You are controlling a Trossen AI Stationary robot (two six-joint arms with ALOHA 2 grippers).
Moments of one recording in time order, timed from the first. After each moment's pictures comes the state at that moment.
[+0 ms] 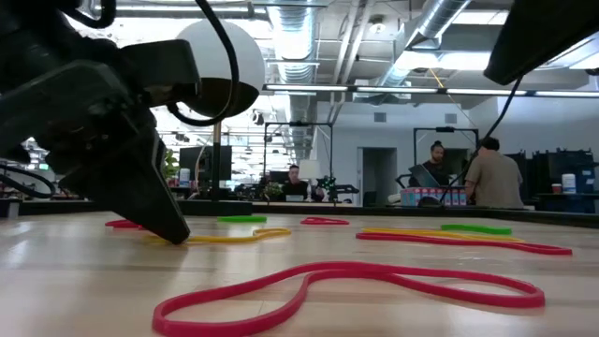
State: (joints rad) left arm -0.59 1.84 0.87 -0.08 -0.51 -0.81; right arm 0.82 2.11 1.72 -1.33 0.73 1.54
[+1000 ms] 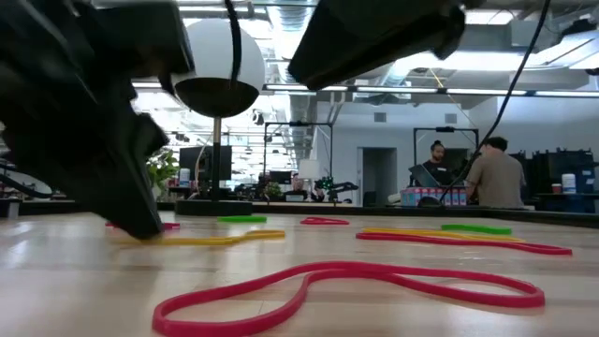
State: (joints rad) left arm -0.63 1.83 0.95 -0.10 -0.38 -0.70; right arm 0.68 2.11 1.58 -0.52 0.73 0.73
